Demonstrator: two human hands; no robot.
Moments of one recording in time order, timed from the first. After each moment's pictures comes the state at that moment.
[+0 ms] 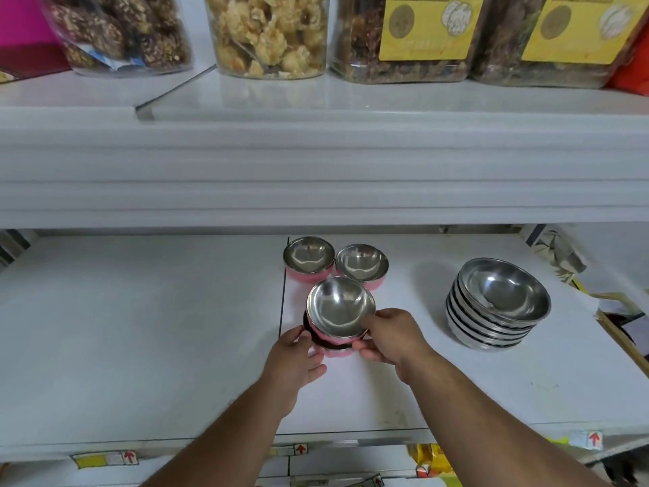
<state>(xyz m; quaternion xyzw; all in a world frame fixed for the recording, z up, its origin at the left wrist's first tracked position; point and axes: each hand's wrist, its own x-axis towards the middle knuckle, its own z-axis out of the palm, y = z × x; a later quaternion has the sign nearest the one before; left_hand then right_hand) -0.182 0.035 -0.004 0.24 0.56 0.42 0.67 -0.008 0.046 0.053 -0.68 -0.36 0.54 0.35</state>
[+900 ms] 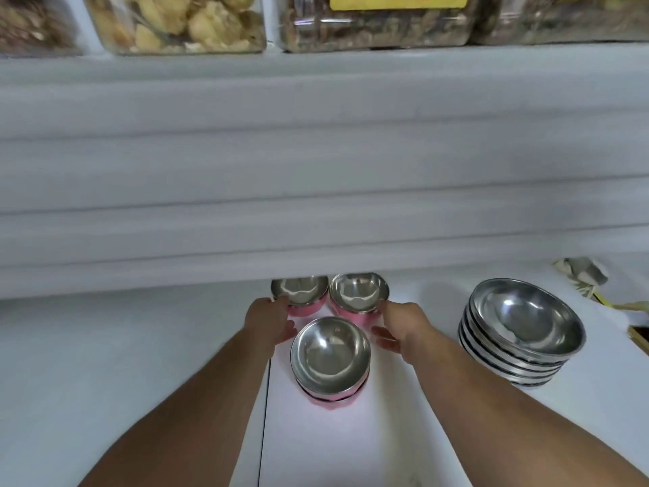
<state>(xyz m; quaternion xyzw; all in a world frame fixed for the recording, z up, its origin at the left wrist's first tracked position) -0.196 0.182 0.011 0.30 0.68 0.42 0.51 0.025 0.155 0.019 -0.69 -0.27 0.54 0.39</state>
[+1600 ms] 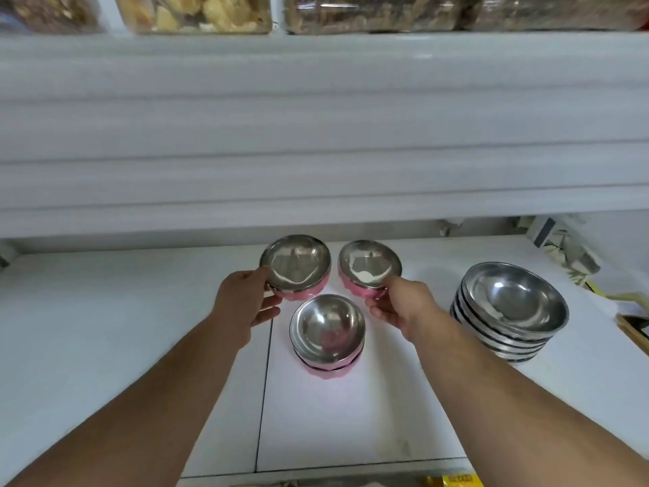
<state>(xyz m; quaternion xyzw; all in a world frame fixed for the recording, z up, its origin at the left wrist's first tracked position) -0.221 0.131 0.056 0.32 0.64 0.46 0.52 0.028 0.135 0.040 -0.65 -0.25 0.55 0.46</state>
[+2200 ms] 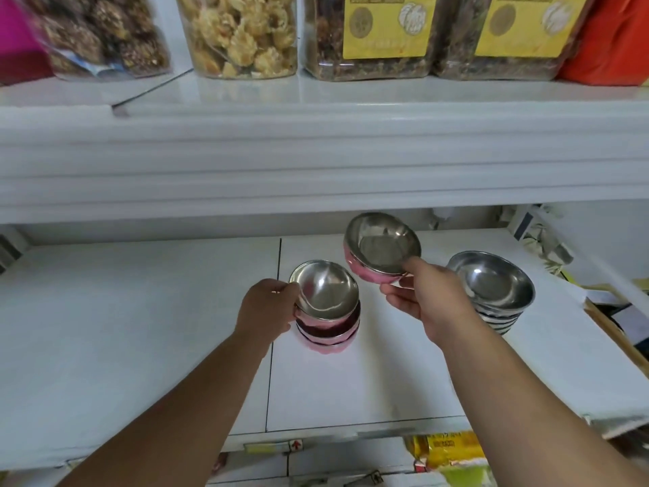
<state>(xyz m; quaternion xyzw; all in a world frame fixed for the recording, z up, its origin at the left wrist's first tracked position) -0.195 0.066 0.073 0.47 0.69 0.38 0.40 0.040 0.050 0.111 -0.60 -0.26 0.54 0.54</state>
